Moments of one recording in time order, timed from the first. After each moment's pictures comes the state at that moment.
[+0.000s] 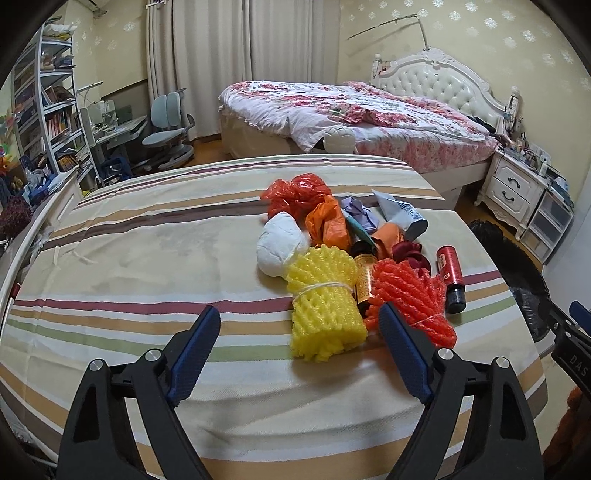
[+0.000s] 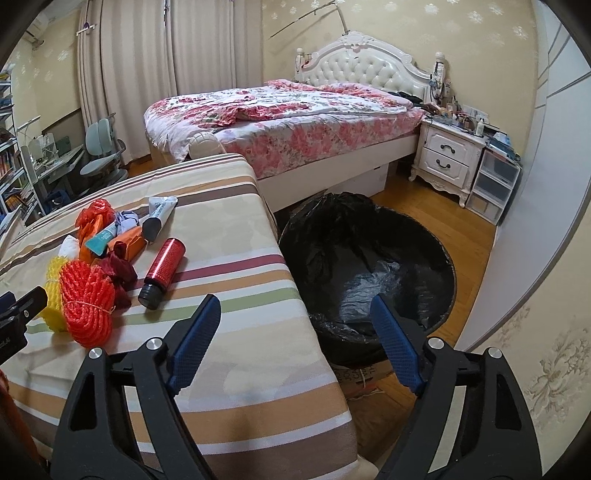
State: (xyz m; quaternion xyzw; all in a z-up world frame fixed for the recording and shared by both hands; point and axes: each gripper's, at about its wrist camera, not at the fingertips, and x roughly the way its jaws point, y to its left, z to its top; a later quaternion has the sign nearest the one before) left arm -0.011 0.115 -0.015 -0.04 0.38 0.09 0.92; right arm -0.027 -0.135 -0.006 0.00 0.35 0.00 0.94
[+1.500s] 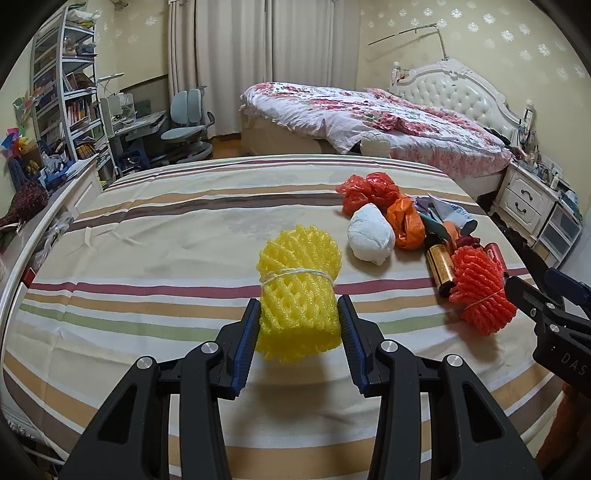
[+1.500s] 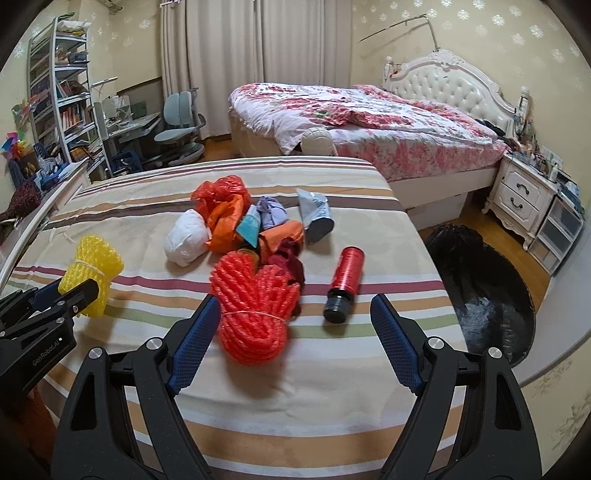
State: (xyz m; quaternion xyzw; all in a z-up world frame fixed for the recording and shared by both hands) left arm -0.052 0.185 -0.017 -0.05 0.37 0.11 0.92; right arm -0.036 -0.006 0.005 -0.06 0.34 0.15 0.93
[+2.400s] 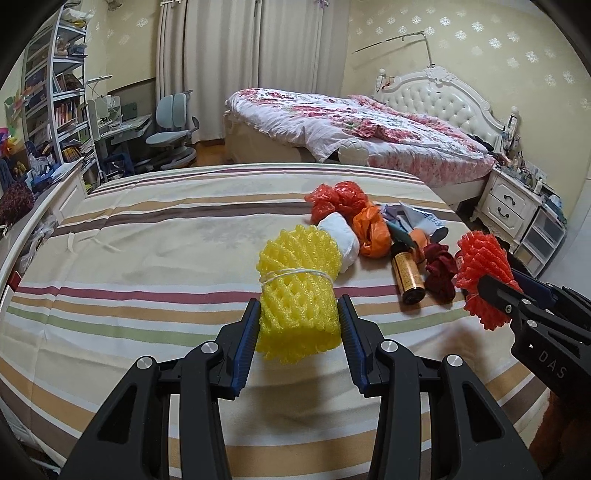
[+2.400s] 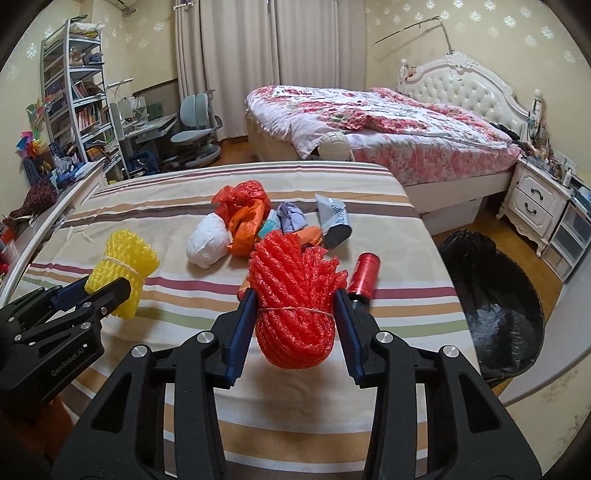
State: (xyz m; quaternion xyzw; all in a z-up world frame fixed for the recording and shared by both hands) left arm -0.055 0.165 -0.006 -0.06 0.35 0.07 0.93; right arm -0.044 -0.016 0.018 -0.05 0.34 0.17 0.92
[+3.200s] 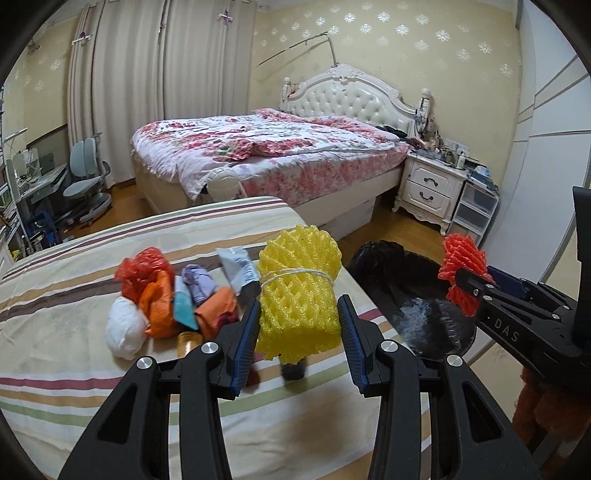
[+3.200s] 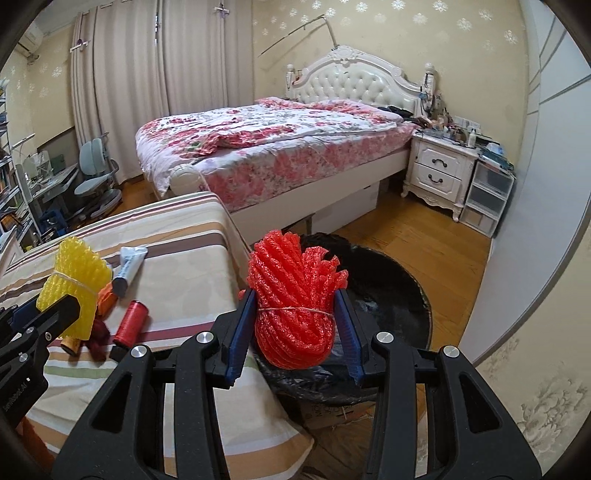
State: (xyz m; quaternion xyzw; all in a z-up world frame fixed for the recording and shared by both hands) left arm 0.024 0.008 0.014 -0.01 0.32 -0.08 0.94; right arm 0.018 -0.184 0.018 0.01 0.32 -0.02 0.95
